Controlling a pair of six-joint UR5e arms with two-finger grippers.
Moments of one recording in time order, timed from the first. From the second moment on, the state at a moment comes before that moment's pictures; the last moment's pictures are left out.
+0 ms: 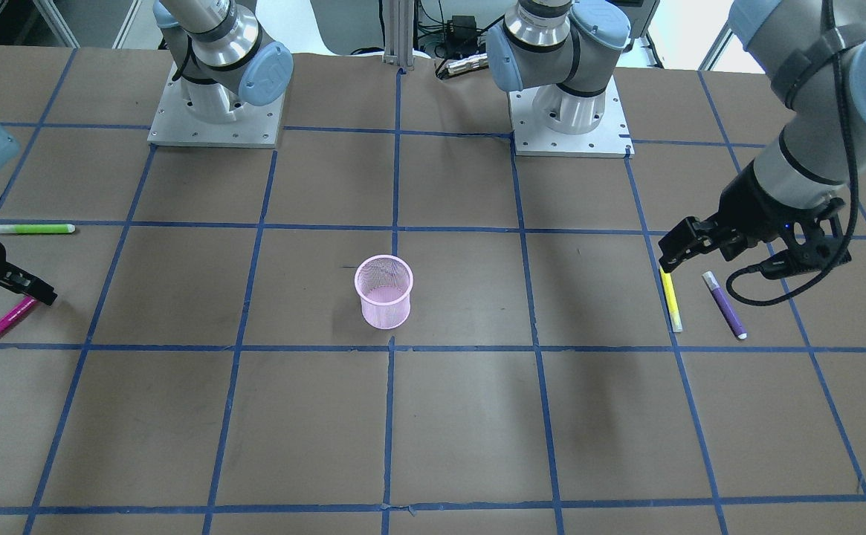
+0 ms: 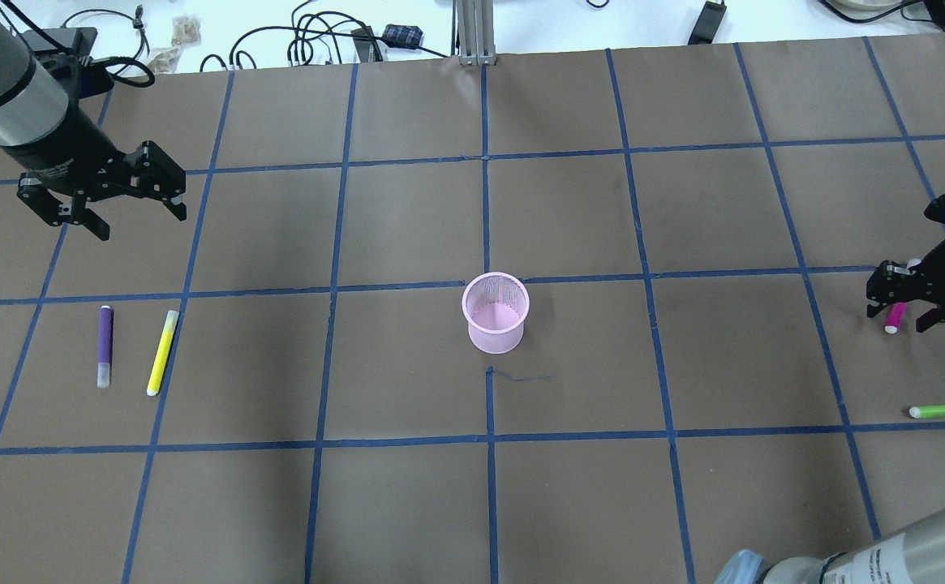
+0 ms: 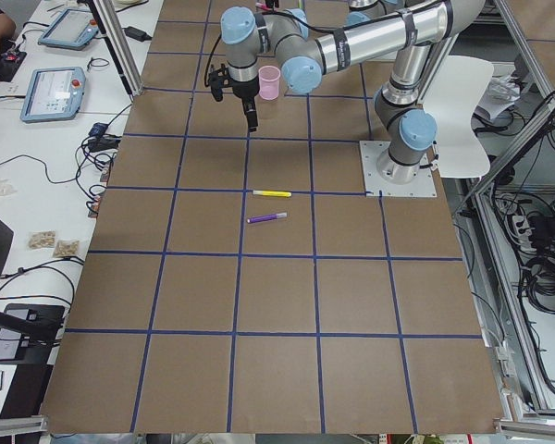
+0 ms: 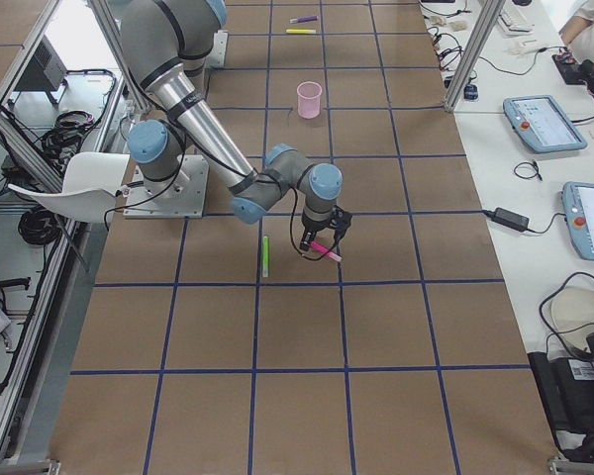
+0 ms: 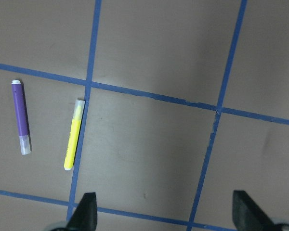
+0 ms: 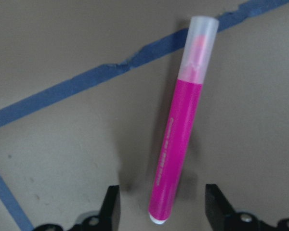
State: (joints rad) left arm -1.26 -1.68 -1.67 -1.41 1.55 0.10; right arm 0.90 -1.22 1.99 -2.27 -1.62 -0.28
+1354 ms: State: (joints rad) left arm -0.95 -1.97 -1.80 -0.99 1.58 0.29; right arm 1.05 -1.39 1.92 -1.97 -1.46 -0.14
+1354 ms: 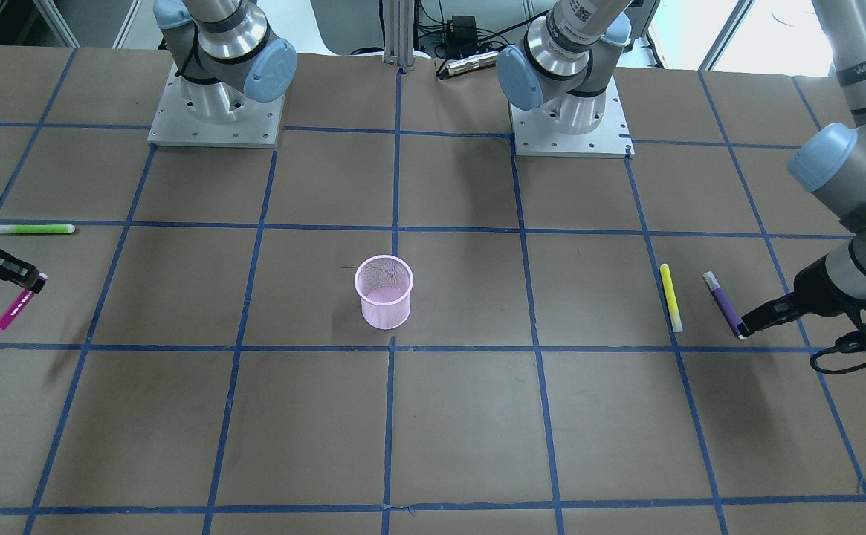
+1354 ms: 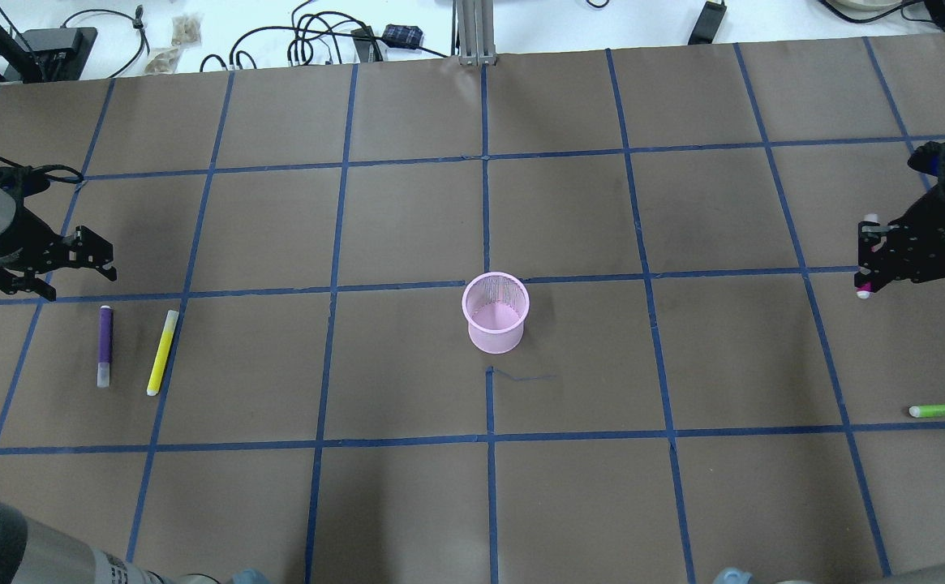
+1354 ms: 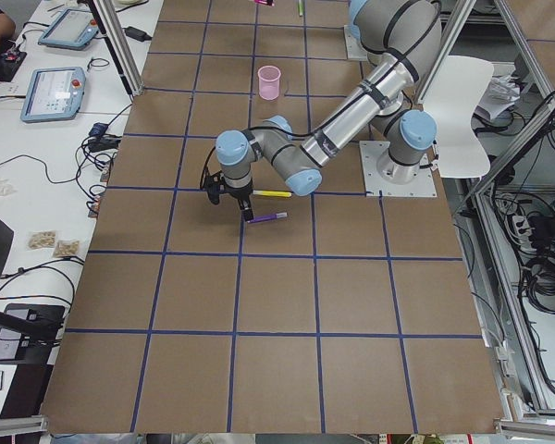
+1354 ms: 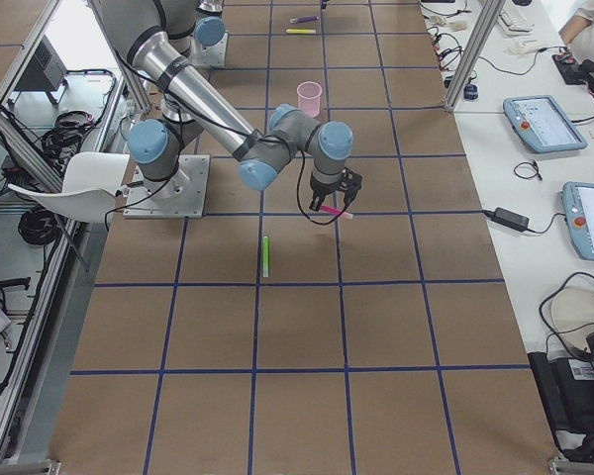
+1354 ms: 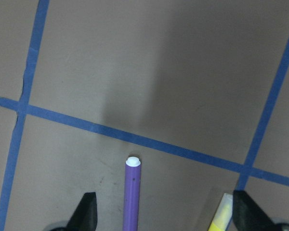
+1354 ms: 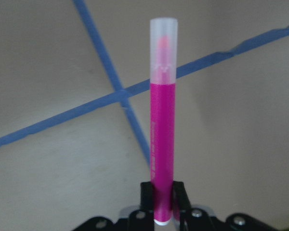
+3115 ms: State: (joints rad) left arm -0.93 -2.05 -1.80 -0.95 1.58 0.29; right arm 1.74 -1.36 1.92 -2.02 -0.73 1.16
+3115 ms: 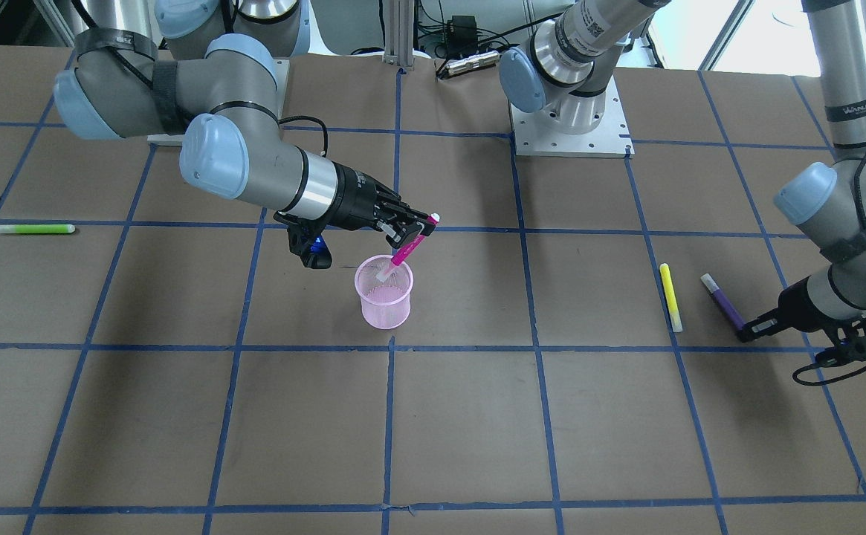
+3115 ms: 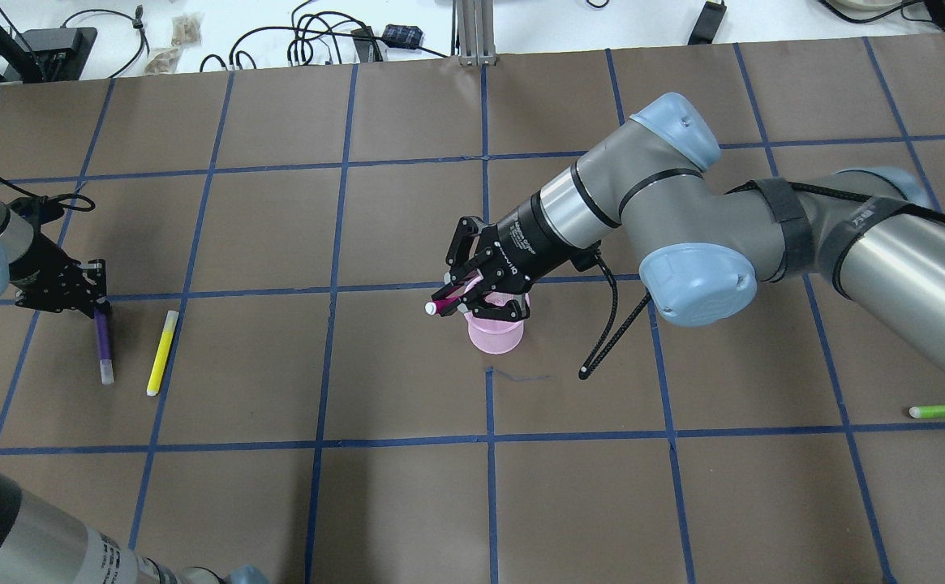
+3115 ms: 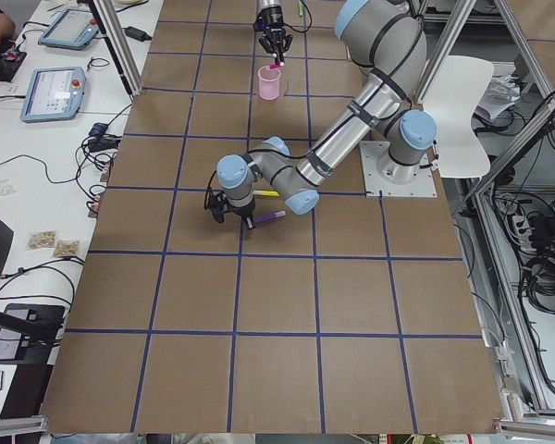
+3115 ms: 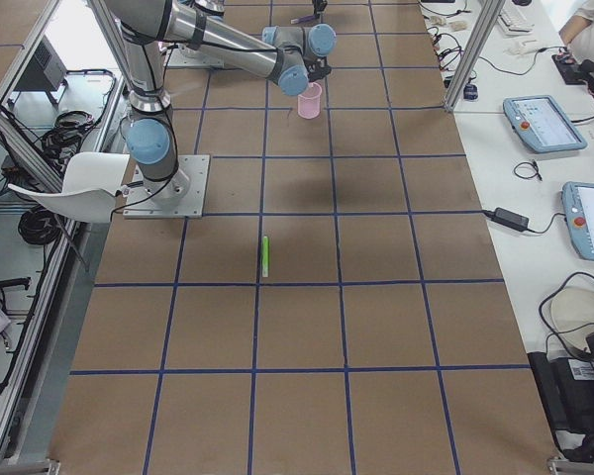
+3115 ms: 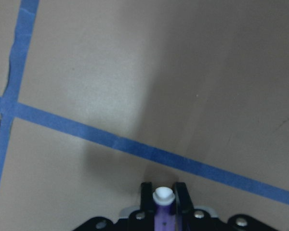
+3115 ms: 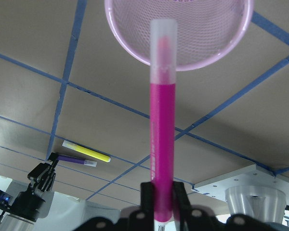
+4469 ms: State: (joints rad) left arm -1.10 -1.91 -1.68 -1.01 1.63 0.15; right arm 1.60 -1.35 1.66 -1.90 -1.34 0.67
